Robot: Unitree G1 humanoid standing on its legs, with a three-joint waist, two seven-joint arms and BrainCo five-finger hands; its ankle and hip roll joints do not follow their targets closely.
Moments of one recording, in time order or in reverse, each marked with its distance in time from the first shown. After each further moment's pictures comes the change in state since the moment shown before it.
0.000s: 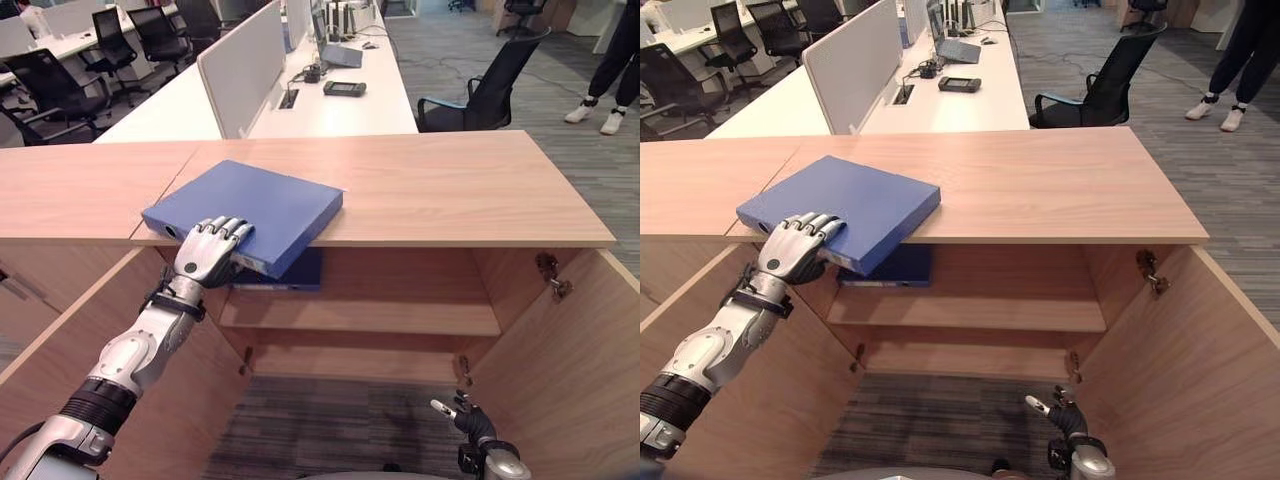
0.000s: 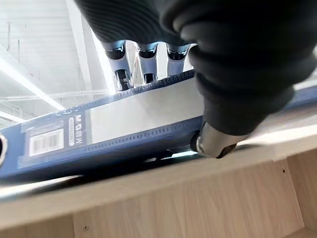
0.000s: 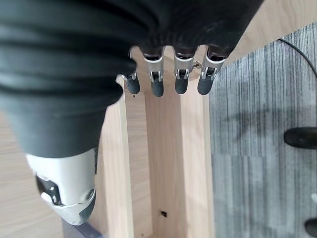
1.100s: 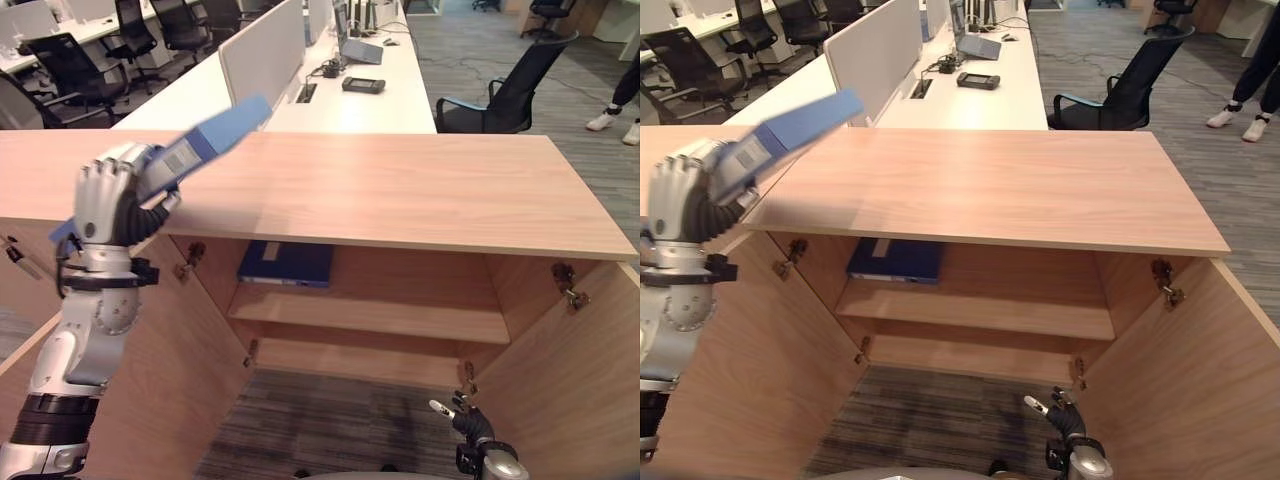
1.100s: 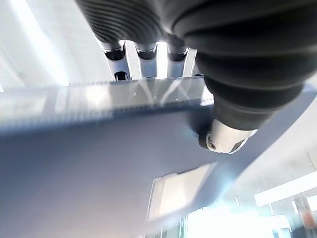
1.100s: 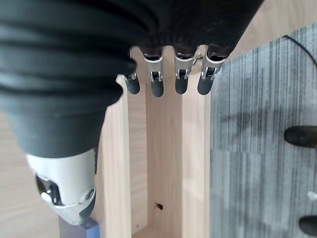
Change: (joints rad) left arm 0.124 -0.025 0.495 -0.332 -0.396 -0.028 0.026; right arm -0.002 0.019 -0.010 0.001 0.001 0.003 0.002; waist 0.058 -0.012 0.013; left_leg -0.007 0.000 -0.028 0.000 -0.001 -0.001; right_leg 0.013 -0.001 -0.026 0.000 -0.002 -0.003
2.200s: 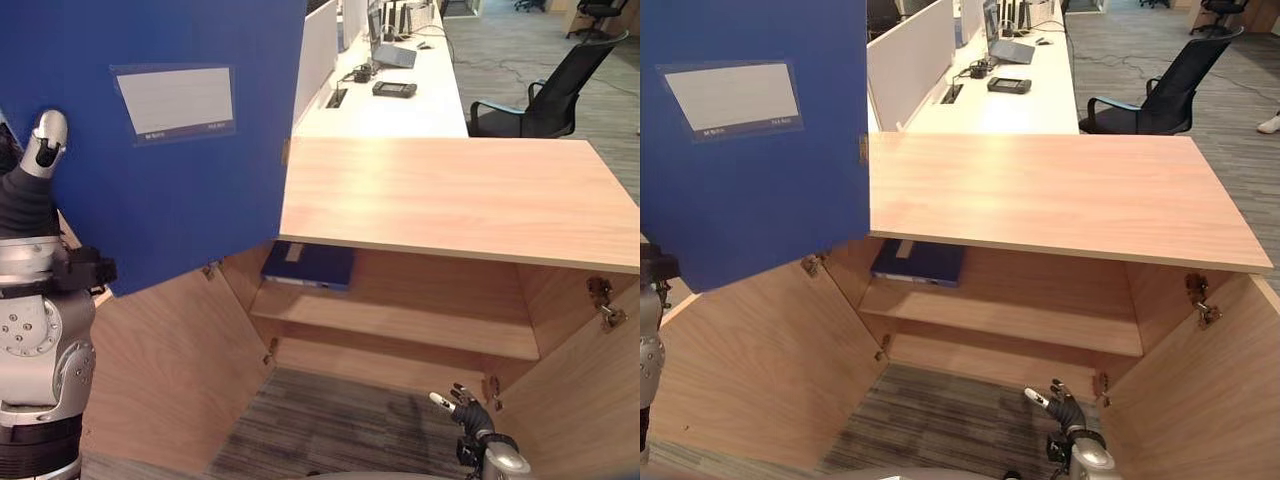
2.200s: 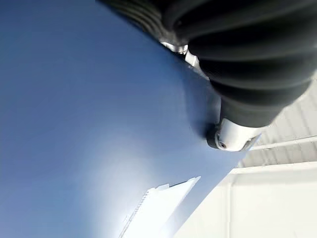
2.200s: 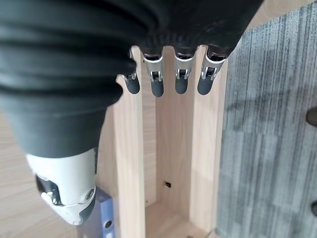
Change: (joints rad) left arm 0.088 -0.058 0.148 -0.209 -1.120 -0.184 -0.369; right arm -0.019 -0.029 -0.027 -0.058 -0.001 0.019 0.044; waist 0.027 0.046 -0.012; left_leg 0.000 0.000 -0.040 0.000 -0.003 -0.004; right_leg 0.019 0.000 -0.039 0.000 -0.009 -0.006
